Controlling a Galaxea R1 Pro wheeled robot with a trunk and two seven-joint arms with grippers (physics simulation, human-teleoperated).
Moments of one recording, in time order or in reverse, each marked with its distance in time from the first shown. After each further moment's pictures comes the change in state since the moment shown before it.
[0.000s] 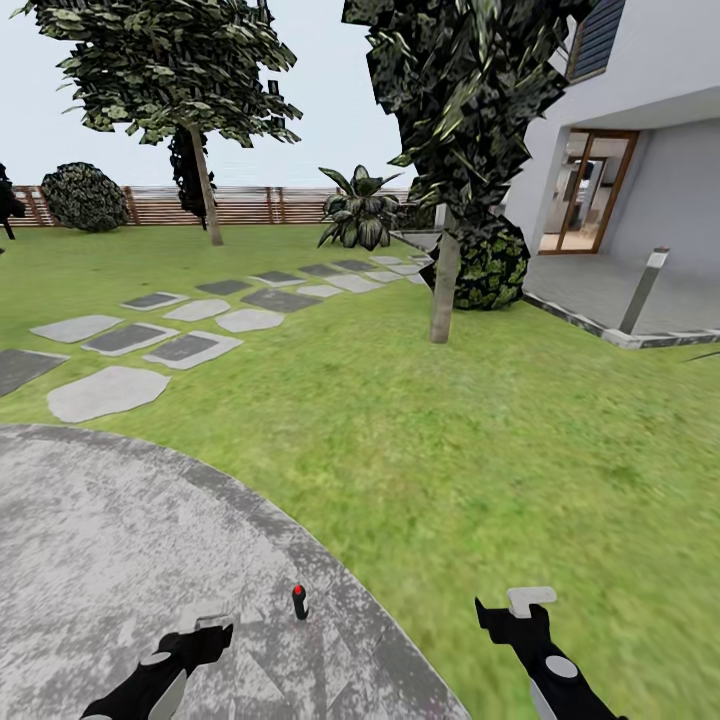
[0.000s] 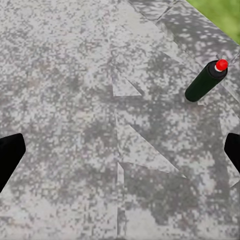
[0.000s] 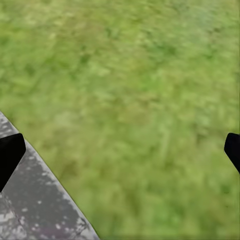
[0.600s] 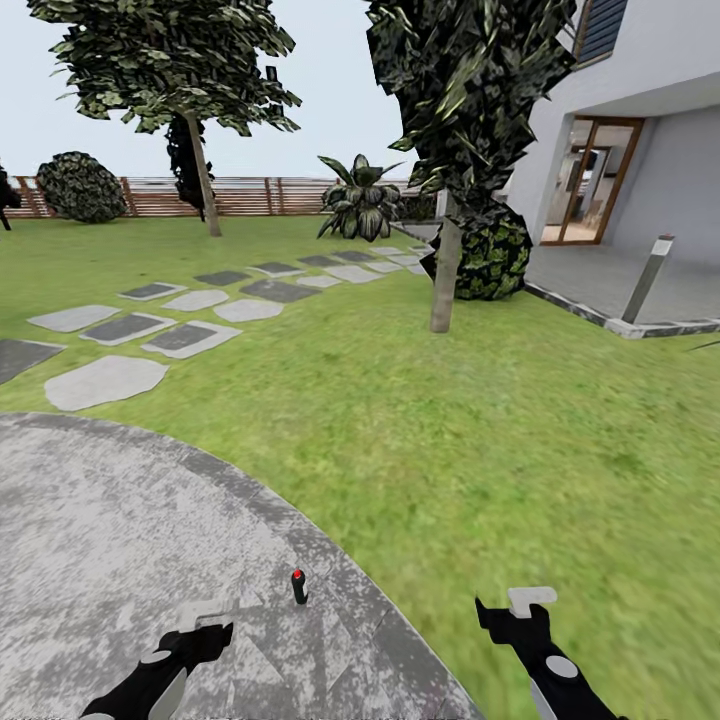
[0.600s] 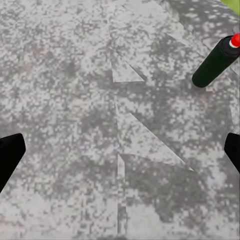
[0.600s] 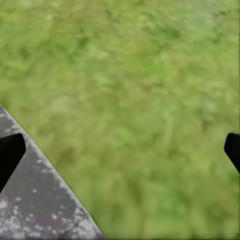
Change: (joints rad) left arm -0.003 0.000 0.000 0.000 0.000 0.000 0.000; right arm 0.000 0.000 -0.002 0.000 0.000 0.000 0.000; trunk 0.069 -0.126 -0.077
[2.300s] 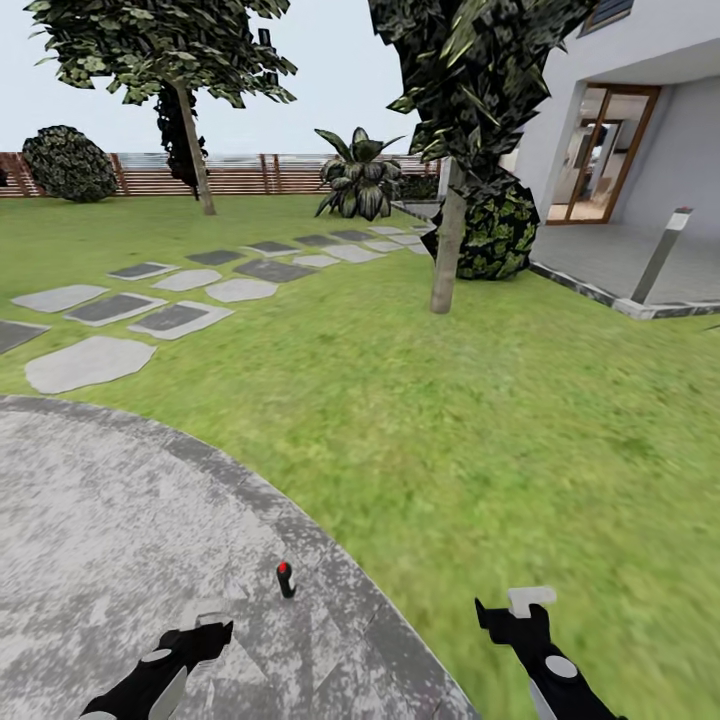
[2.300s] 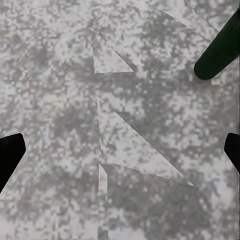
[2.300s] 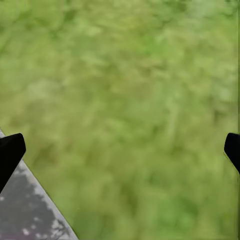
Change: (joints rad) left arm -0.003 0.000 0.001 -0.001 0.001 0.000 0.001; right arm 0.000 0.001 0.002 0.000 0.000 0.000 -0.002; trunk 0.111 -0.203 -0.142
